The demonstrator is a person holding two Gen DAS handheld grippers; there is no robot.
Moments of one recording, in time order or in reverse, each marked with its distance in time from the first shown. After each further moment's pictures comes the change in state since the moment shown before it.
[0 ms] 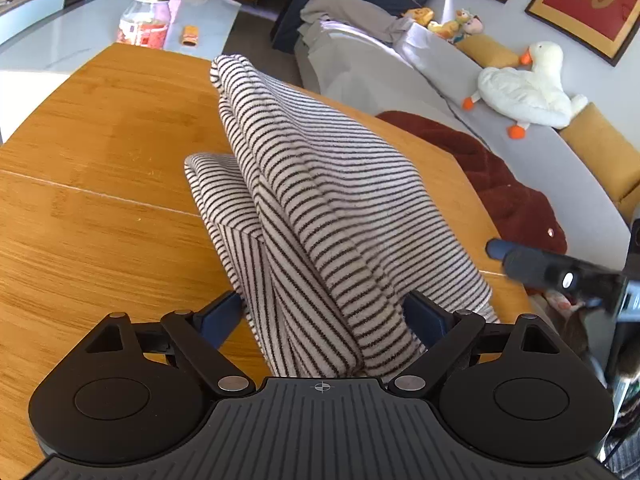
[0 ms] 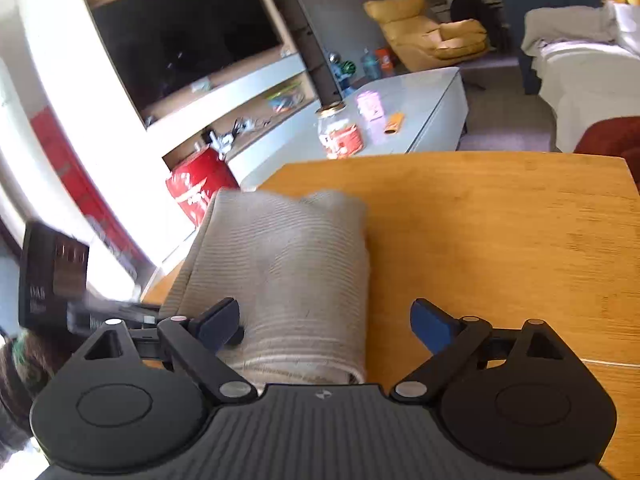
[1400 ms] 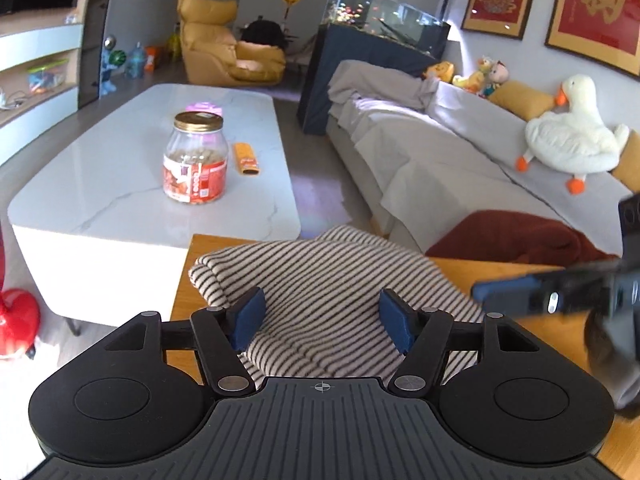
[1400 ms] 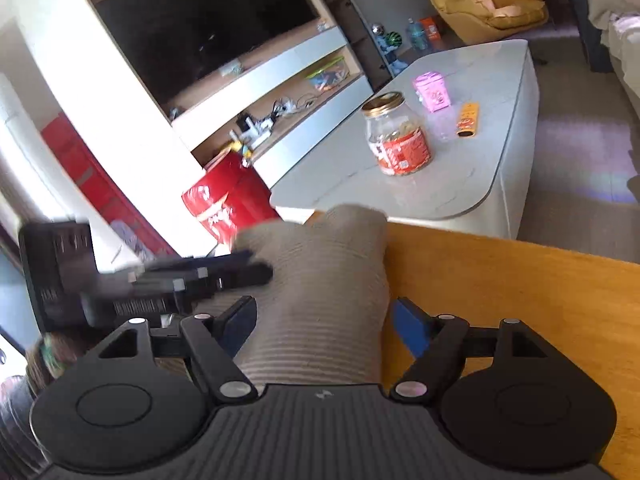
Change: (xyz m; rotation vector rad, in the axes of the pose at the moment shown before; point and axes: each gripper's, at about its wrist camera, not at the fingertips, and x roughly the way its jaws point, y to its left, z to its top) left arm 0.033 0.125 0.164 0.178 -0.232 0.135; right arm 0.221 0.008 0.147 0.004 0.094 0.139
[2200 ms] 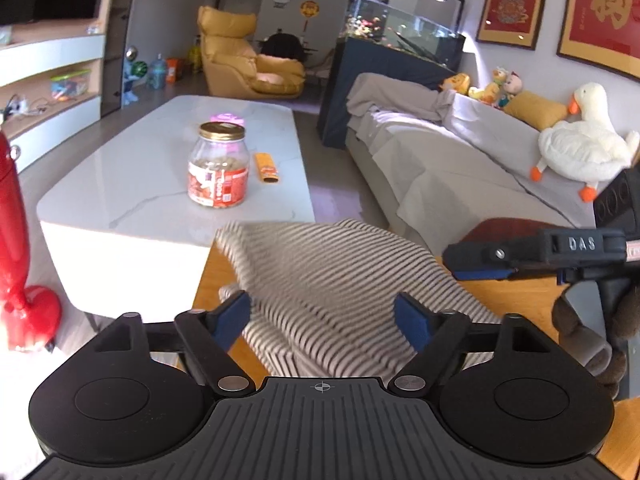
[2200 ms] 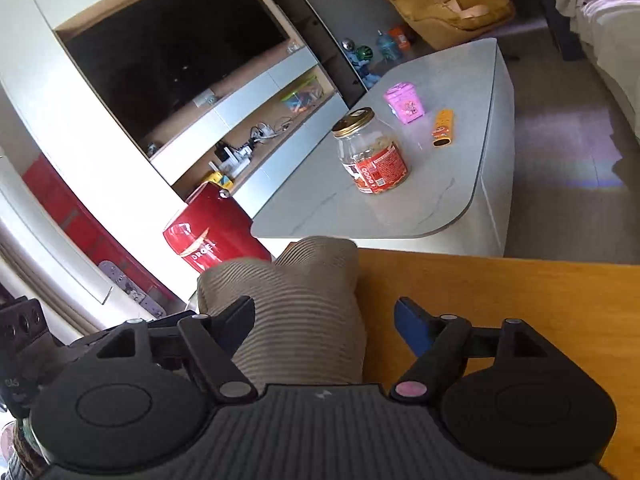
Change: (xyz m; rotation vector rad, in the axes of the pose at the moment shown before) left arm -0.043 -0.008 -0.014 -0.068 -0.033 0.048; right arm 0.012 -0.013 -0.011 0.066 -0.033 -0.008
